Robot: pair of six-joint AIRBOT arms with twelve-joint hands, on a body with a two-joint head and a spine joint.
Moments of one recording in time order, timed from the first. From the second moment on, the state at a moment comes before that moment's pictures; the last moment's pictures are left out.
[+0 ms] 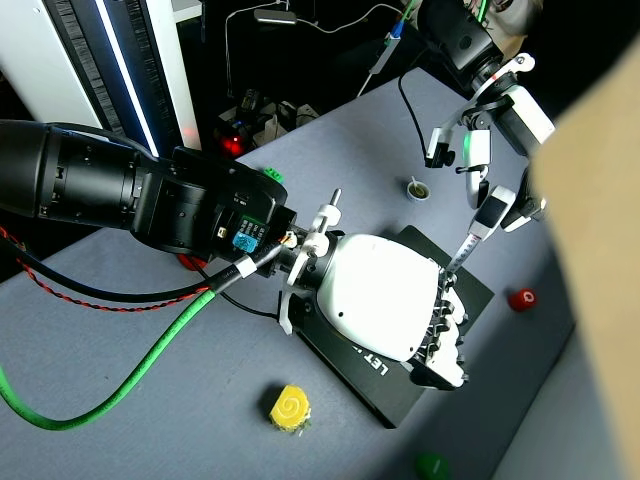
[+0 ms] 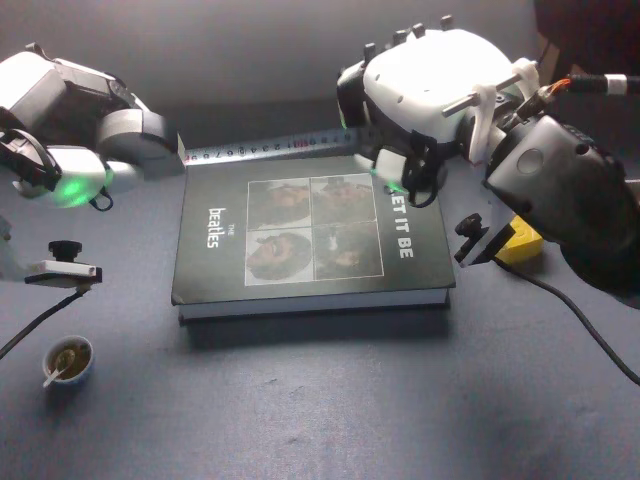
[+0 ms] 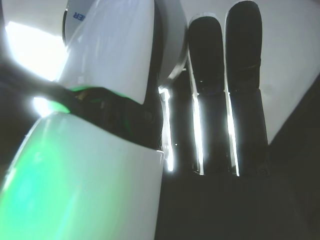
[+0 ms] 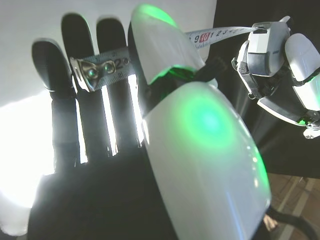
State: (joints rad) left arm 0.69 -0.87 1.00 -0.95 -0.72 1.02; right arm -0.32 -1.36 1.15 0.92 0.68 -1.91
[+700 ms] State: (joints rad) left arm 0.69 -0.87 1.00 -0.95 -0.73 1.02; right arm -0.32 -1.36 1.14 0.92 0.68 -1.91
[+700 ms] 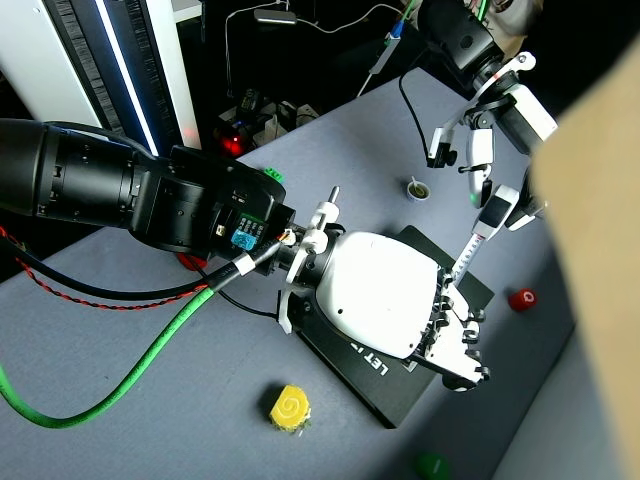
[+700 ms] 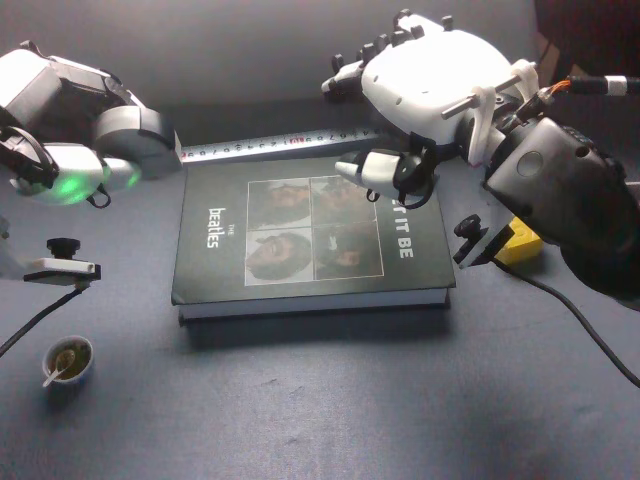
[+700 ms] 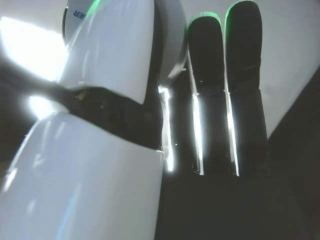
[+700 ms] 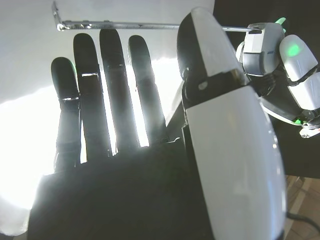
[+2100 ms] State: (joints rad) left arm 0.69 -0.87 1.02 -0.93 -0.71 1.00; right arm -0.32 -1.36 1.16 0.92 0.68 -1.89
